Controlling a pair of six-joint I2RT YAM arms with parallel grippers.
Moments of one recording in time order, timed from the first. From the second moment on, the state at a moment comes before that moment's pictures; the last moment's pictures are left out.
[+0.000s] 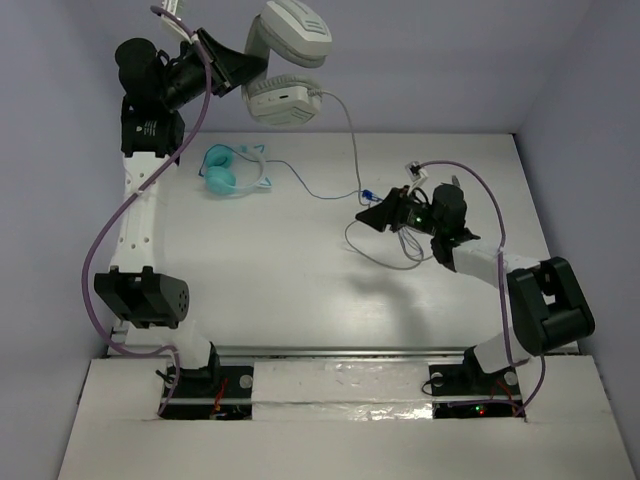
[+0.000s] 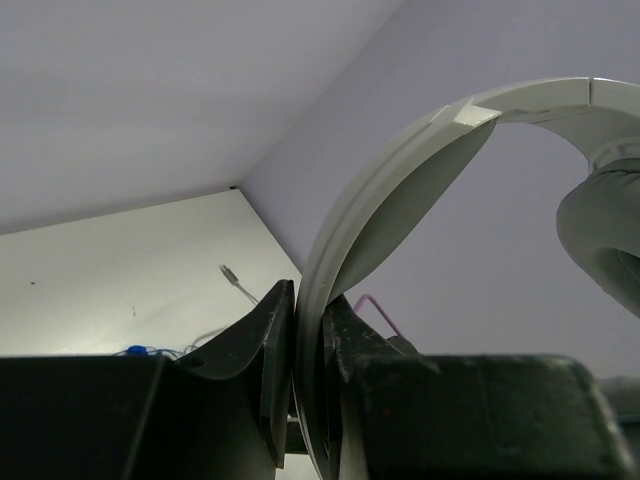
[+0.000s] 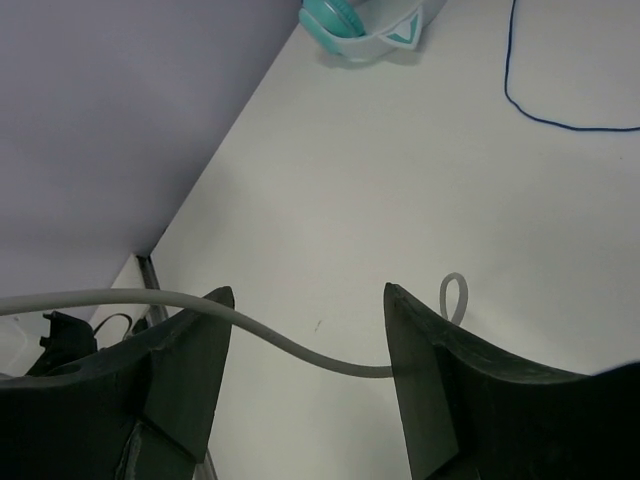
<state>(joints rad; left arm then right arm) -0.04 1.67 2.01 -0.12 0.82 -0.90 0.31 1.49 0.73 0.64 -0.69 0.62</state>
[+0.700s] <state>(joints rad) -0.04 1.52 1.46 0.00 0.42 -0.93 0.44 1.34 0.79 0.35 -0.39 0.64</state>
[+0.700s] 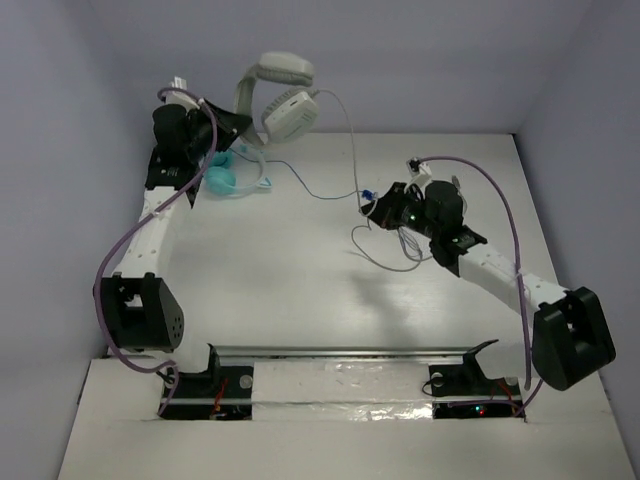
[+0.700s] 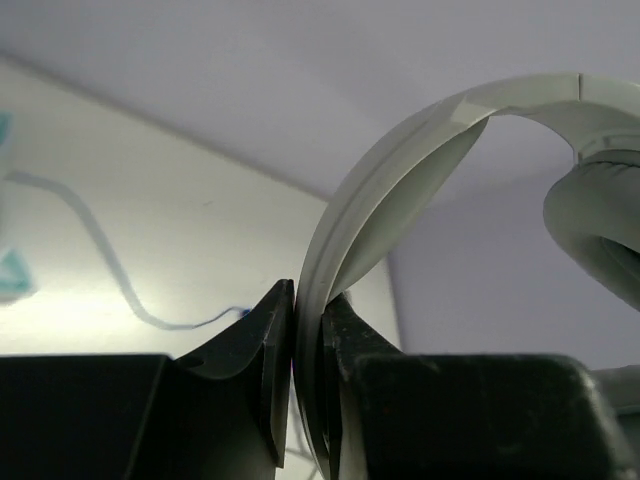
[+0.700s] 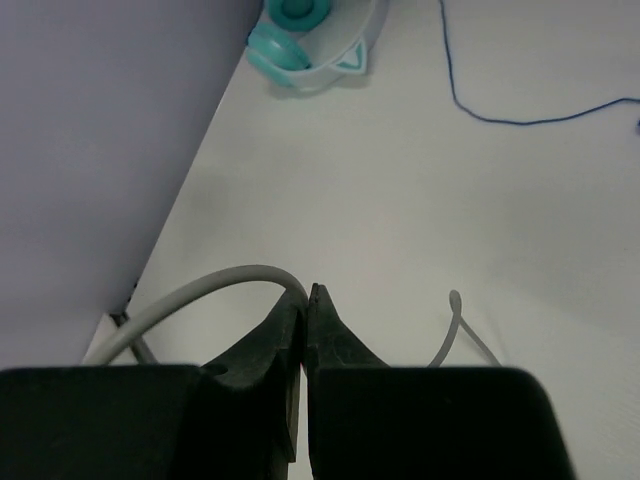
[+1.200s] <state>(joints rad) -0.28 1.28 1.20 -0.02 -0.13 -0.79 0.63 1.51 1.05 -0.09 -0.04 0.57</state>
